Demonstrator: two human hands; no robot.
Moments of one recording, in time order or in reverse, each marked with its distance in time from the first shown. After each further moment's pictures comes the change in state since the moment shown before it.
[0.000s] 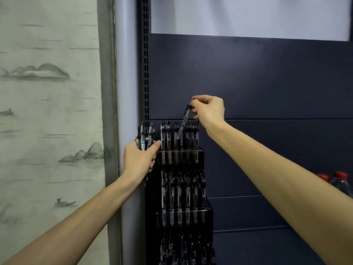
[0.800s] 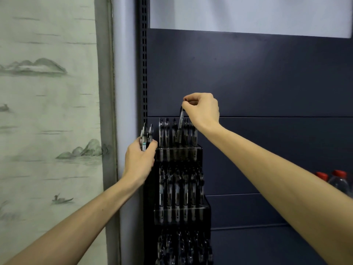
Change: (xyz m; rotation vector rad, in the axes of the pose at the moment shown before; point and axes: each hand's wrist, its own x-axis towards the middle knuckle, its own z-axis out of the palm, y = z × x) left_hand 0.000 -0.019 0.004 0.118 0.028 0.041; right_hand -0.010 0.003 0.006 -0.363 -0.048 -0.243
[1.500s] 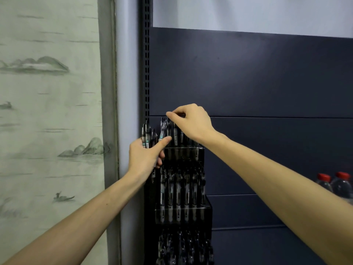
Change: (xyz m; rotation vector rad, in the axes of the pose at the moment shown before) left_hand -0.006 0.017 0.006 -0.114 -0.045 -0.013; right_hand -0.018 0.001 0.015 -0.244 -0.277 -0.211
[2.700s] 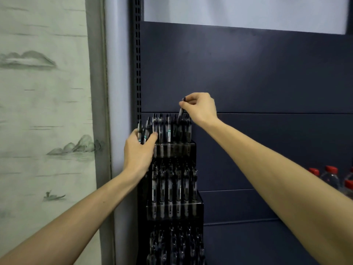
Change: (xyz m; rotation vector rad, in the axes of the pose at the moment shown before) left_hand 0.007 -0.011 0.010 -0.019 0.071 -0.002; right_hand 0.023 0.039 -0.019 0.174 0.167 0.235
